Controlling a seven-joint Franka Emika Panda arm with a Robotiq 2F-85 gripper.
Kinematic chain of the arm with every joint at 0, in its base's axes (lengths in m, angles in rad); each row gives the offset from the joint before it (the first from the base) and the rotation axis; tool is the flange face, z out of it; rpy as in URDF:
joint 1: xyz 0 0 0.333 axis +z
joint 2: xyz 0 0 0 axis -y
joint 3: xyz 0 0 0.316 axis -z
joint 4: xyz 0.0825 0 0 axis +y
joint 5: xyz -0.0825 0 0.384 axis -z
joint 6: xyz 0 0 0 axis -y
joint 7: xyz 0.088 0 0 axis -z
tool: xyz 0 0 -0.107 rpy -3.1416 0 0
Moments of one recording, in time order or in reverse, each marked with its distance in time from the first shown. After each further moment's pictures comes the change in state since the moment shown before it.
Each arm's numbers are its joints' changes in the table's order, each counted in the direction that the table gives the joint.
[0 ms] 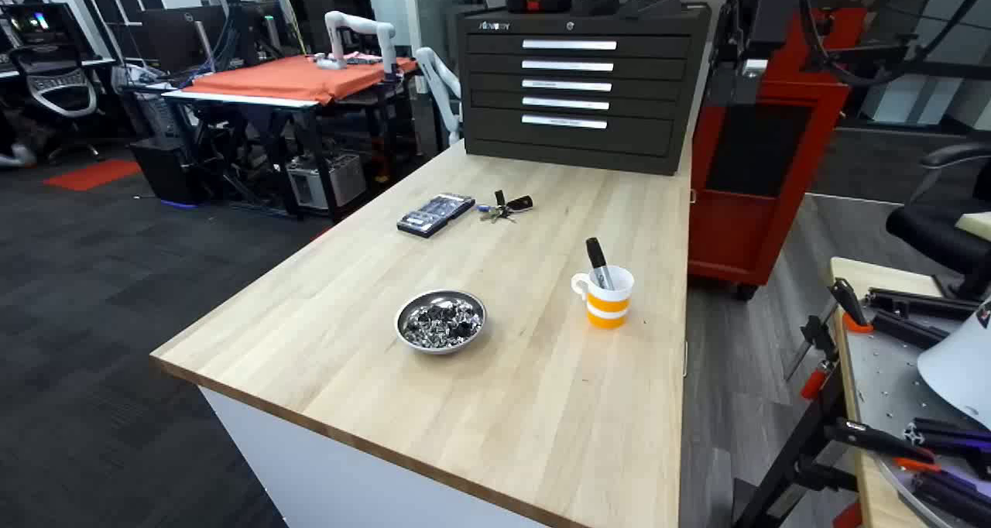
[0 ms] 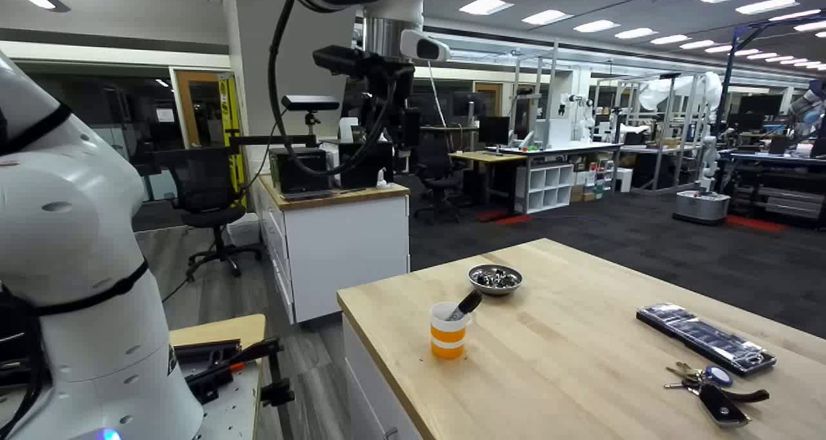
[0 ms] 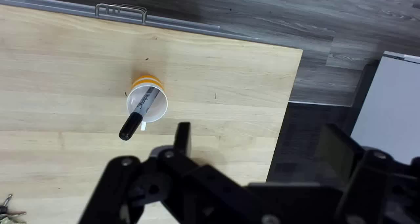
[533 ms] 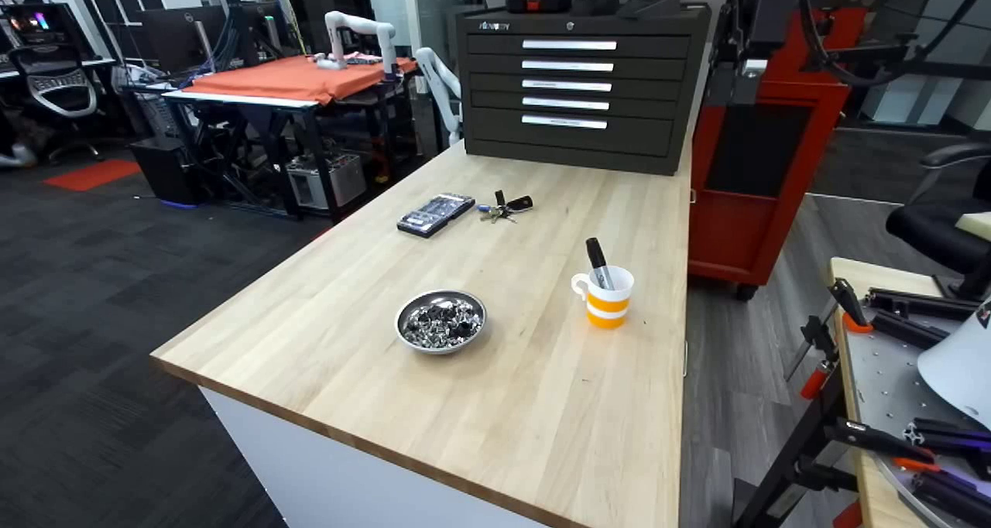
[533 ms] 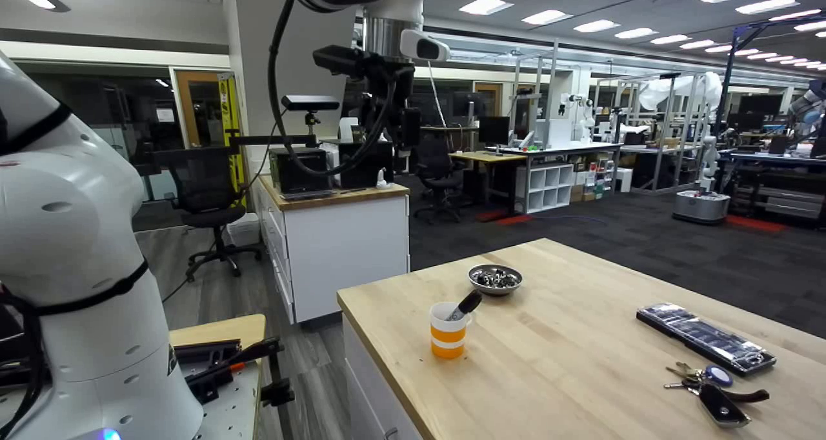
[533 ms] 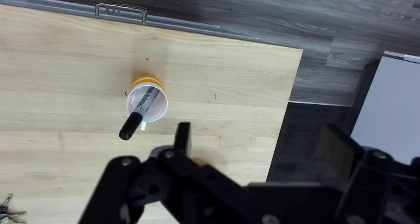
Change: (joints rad) arm 0.000 0.000 0.000 0.000 0.000 0.000 0.000
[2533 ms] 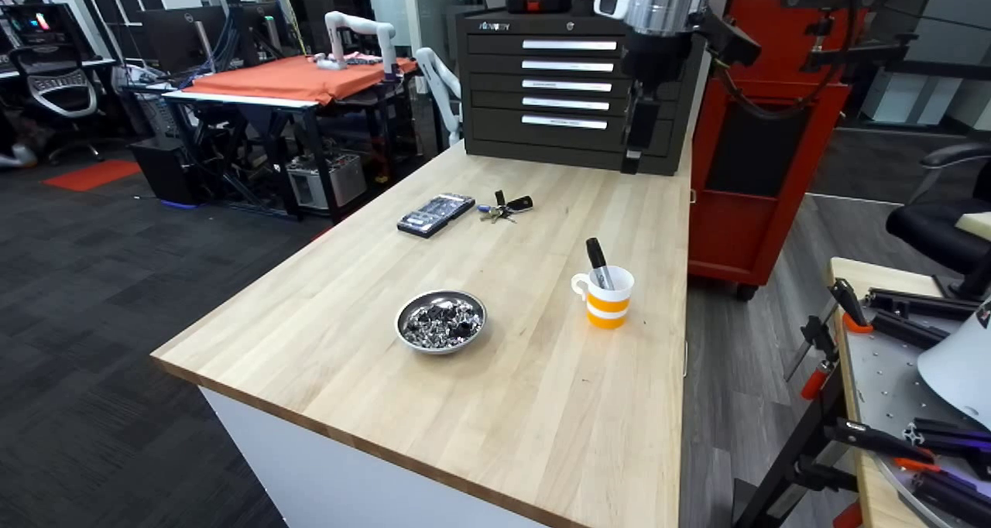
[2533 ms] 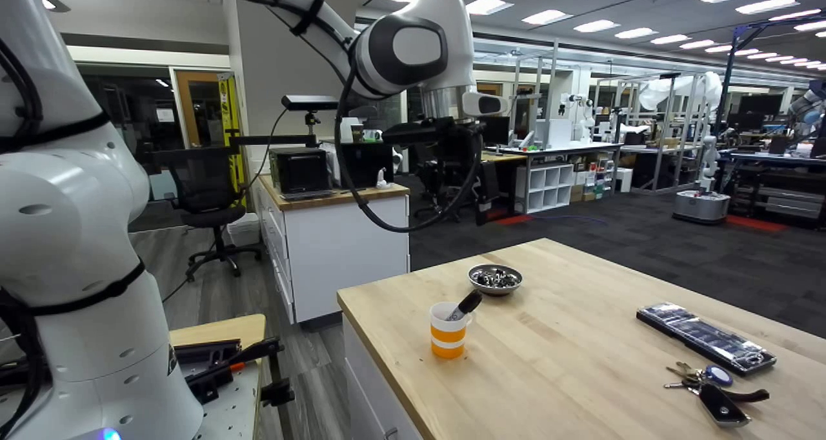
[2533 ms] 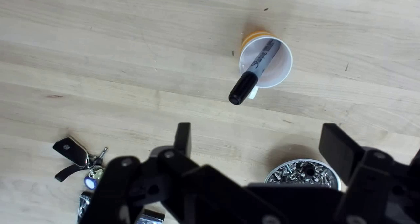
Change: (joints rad) arm -0.100 -0.333 -0.045 -0.028 0.314 0.417 0.059
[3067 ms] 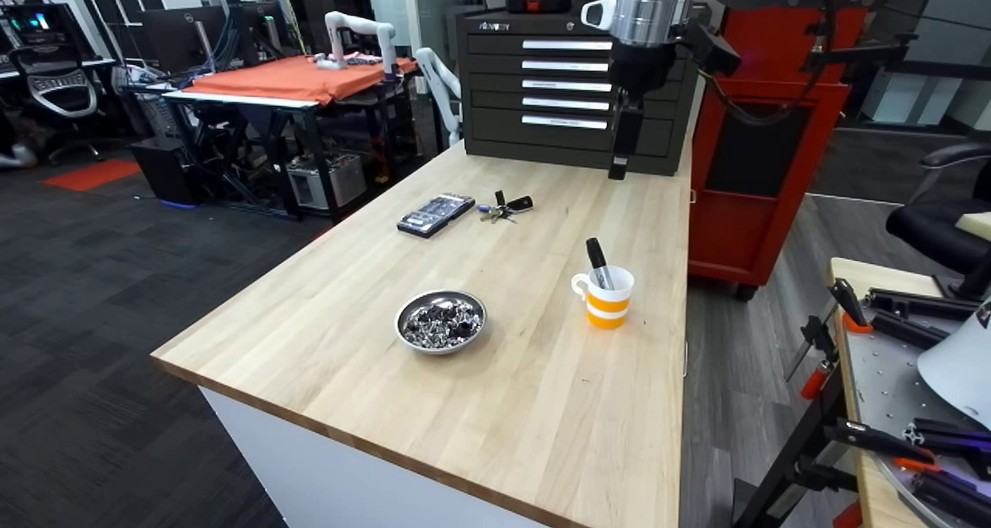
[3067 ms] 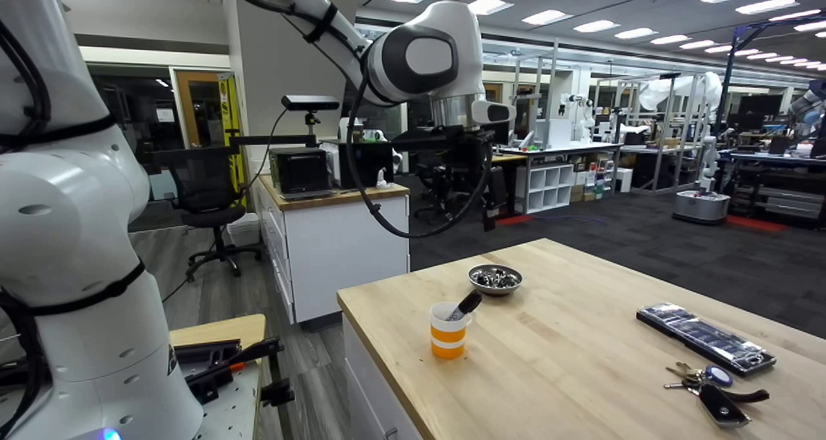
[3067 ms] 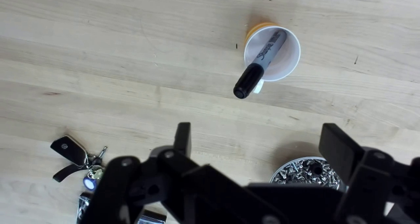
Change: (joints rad) arm -0.002 -0.059 0.000 -0.037 0.005 0.016 0.009
